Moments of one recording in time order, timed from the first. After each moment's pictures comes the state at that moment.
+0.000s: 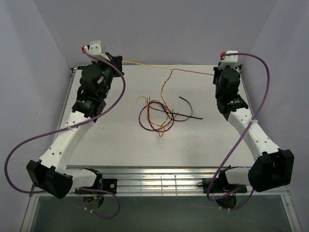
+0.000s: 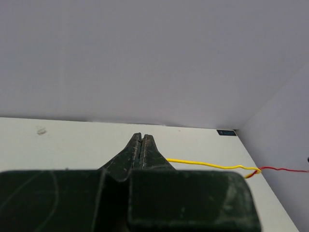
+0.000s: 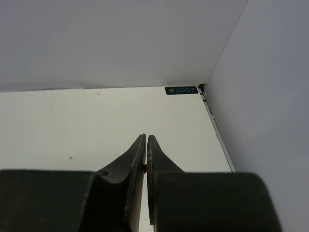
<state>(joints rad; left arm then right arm) -0.45 1.24 1.31 0.08 -0.22 -0.30 0.29 1.29 1.13 0.11 0.45 -0.10</state>
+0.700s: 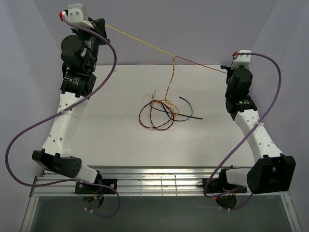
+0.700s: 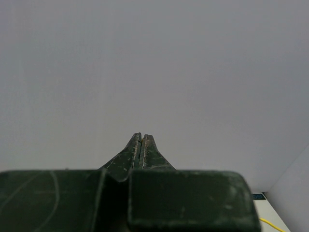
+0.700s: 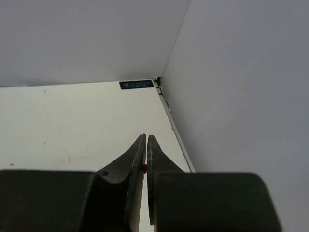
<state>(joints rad) -0.30 1.44 1.80 0.00 -0.20 -0.16 0.16 1.26 1.08 0.11 0.47 -0.20</state>
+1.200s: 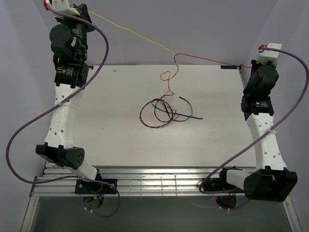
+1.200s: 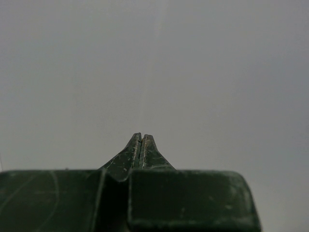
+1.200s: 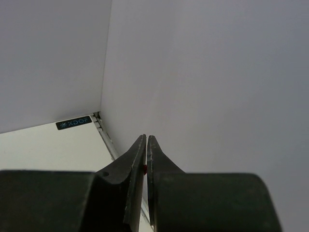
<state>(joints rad) -0.20 1.57 2.03 0.00 -0.23 -0.11 -0.03 1.17 1.19 0.13 0.49 -0.32</state>
